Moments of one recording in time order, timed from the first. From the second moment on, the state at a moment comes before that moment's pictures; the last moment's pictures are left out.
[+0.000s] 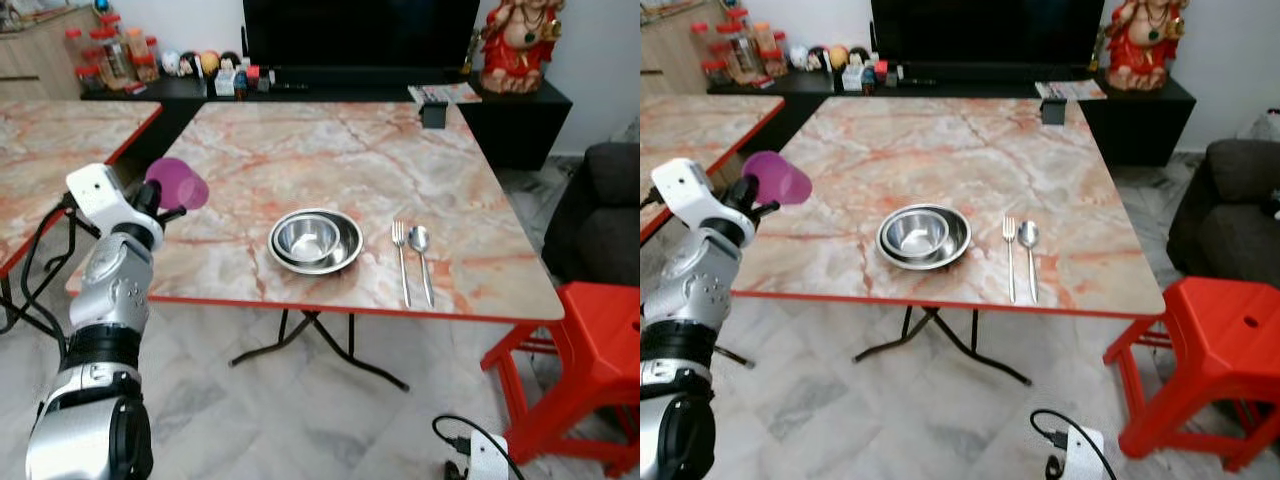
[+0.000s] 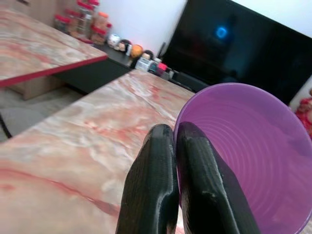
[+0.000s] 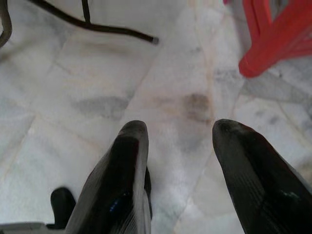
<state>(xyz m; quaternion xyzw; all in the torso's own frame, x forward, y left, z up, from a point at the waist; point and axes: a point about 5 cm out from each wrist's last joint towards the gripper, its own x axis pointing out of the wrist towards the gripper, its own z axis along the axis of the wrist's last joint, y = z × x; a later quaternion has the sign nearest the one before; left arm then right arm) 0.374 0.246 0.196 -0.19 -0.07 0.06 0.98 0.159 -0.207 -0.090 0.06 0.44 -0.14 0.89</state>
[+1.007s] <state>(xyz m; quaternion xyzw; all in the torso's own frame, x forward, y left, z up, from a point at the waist) 0.376 0.225 0.183 -0.10 0.02 -0.01 0.99 0.163 -0.211 -0.087 0.05 0.44 -0.13 0.89</state>
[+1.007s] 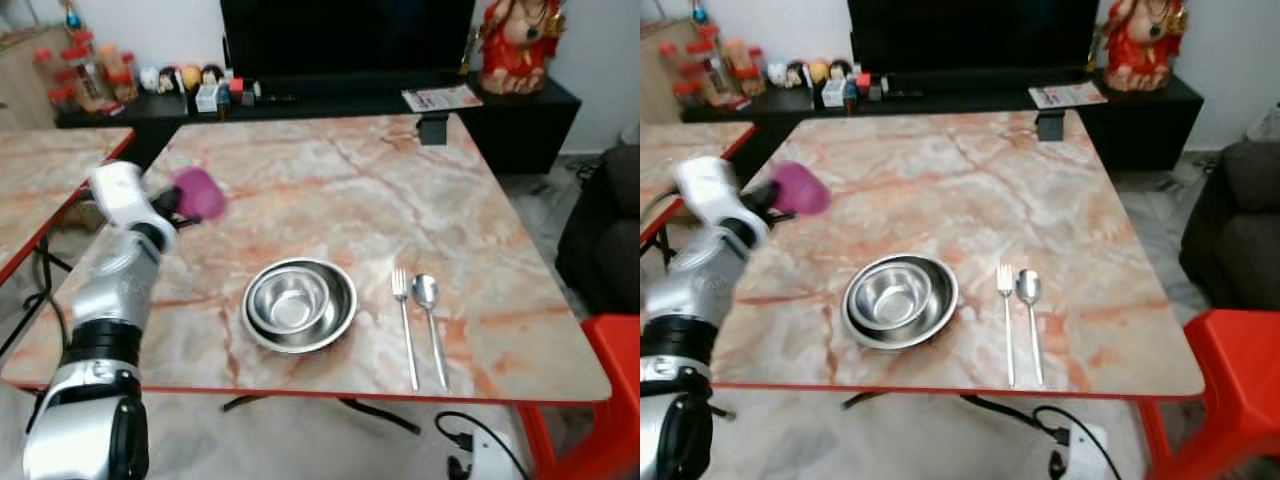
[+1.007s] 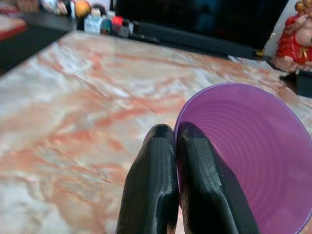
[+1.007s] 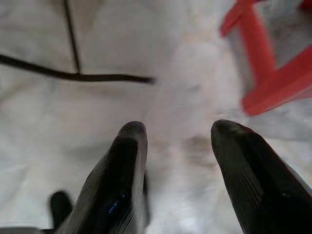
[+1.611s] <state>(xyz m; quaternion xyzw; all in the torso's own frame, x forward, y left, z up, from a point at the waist) 0.363 0.209 0.170 -0.05 0.10 -0.05 0.99 0.162 -0.208 -0.089 0.03 0.44 -0.10 0.89</state>
